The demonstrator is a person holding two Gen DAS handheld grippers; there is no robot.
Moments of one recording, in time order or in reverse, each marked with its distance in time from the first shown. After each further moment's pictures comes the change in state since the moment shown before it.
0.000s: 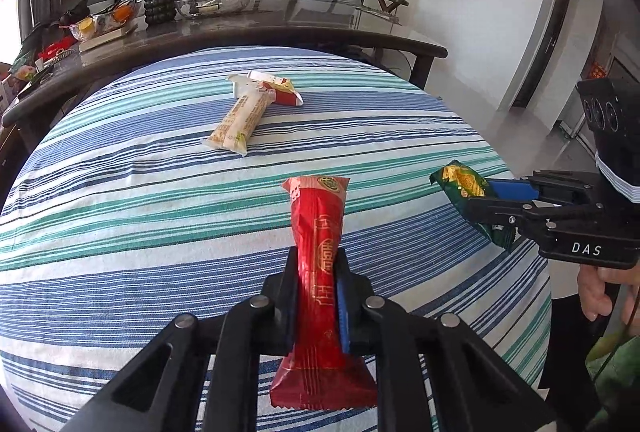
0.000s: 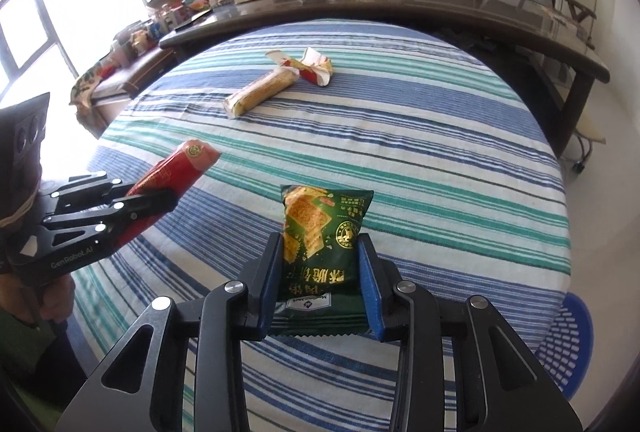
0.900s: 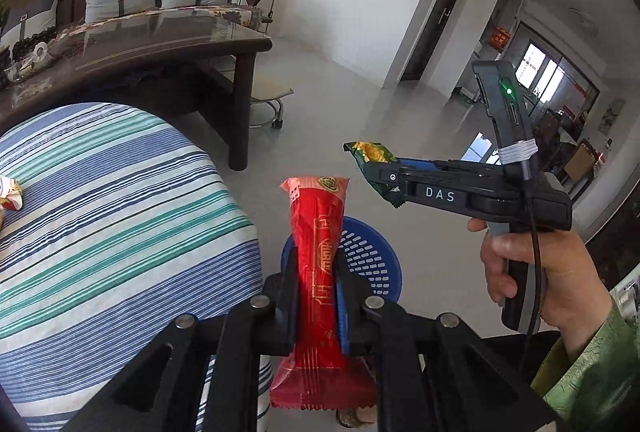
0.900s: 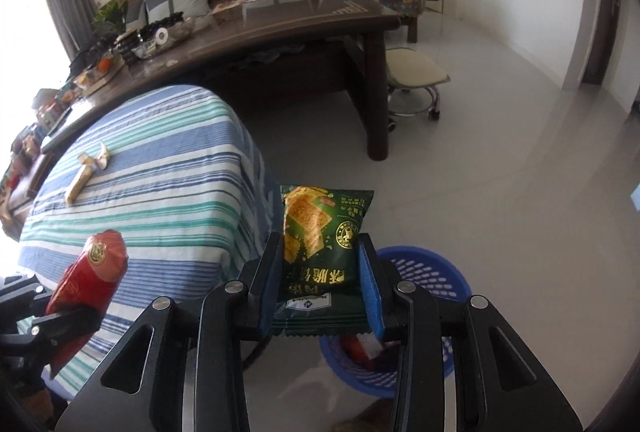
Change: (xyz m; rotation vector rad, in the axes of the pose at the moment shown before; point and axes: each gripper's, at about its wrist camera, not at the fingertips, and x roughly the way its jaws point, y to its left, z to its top) left arm 0.050 -0.276 0.068 0.193 0.043 -0.354; right arm -0.132 -0.228 -0.053 0.360 -0.092 -0.354
